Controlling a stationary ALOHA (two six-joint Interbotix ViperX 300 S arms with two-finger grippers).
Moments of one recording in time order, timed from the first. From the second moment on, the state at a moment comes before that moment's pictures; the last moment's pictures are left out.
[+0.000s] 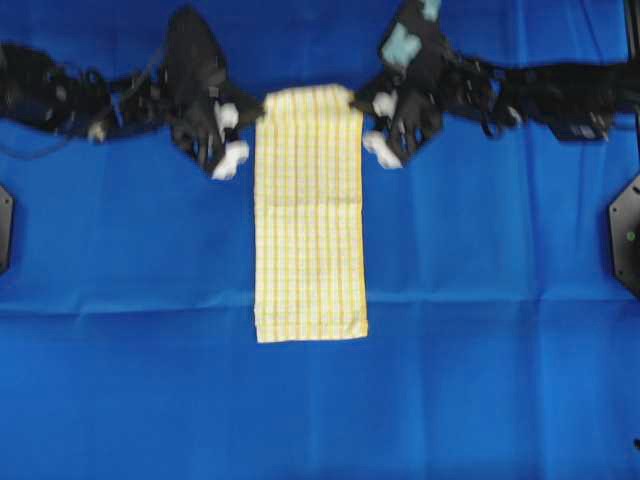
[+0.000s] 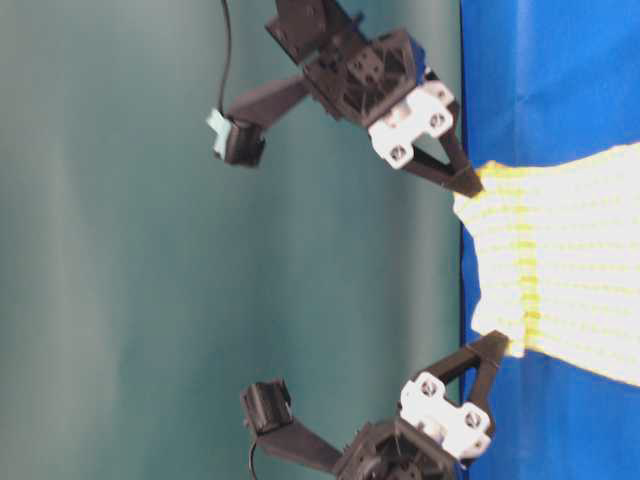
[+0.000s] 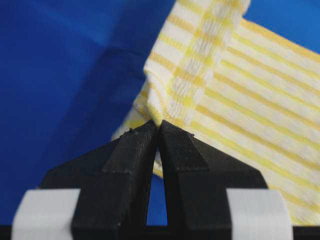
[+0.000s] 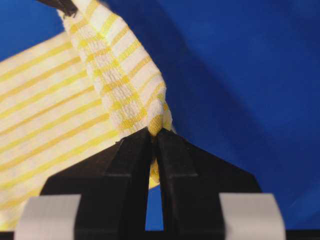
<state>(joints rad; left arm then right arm) 0.33 0.10 0.85 -0.06 -0.33 -0.11 -0.35 0.06 0.74 0.15 -0.15 0.18</state>
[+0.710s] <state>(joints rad) -0.07 -0.04 0.93 -0.06 -0.33 -0.33 -0.01 -0.07 0.89 0.28 -0.22 0.18</state>
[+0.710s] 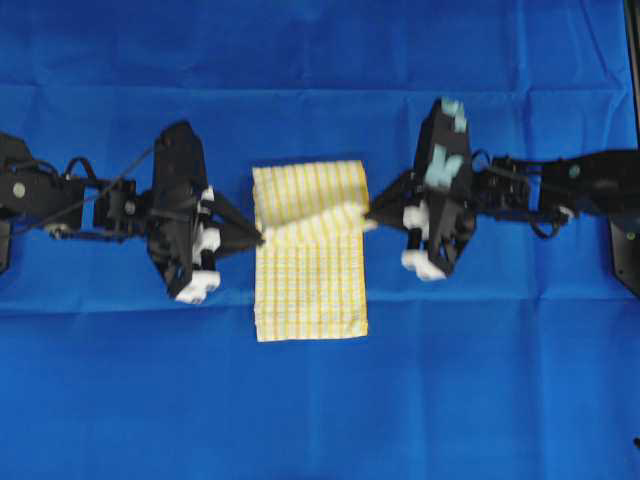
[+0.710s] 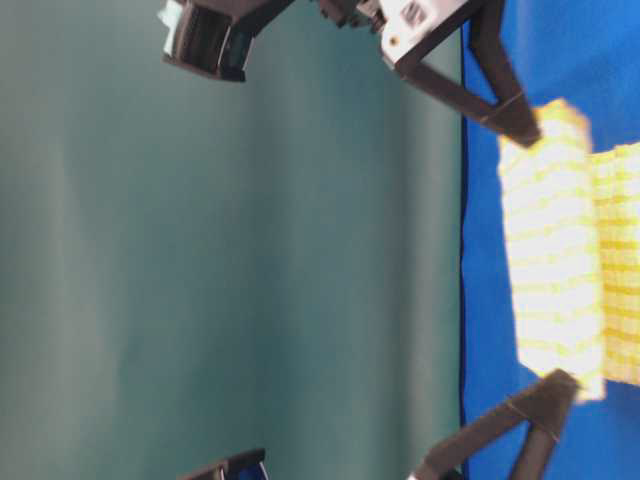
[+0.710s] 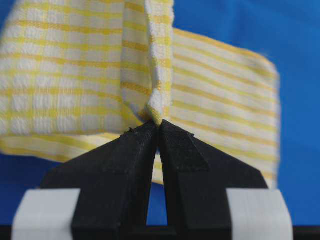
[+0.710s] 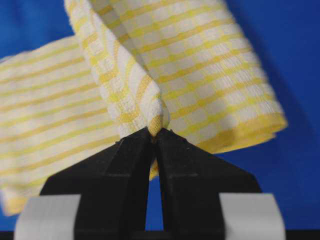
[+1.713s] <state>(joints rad) -0.23 0.05 0.90 -0.06 -0.32 -0.37 0.17 0.02 0.87 0.36 -0.25 0.18</state>
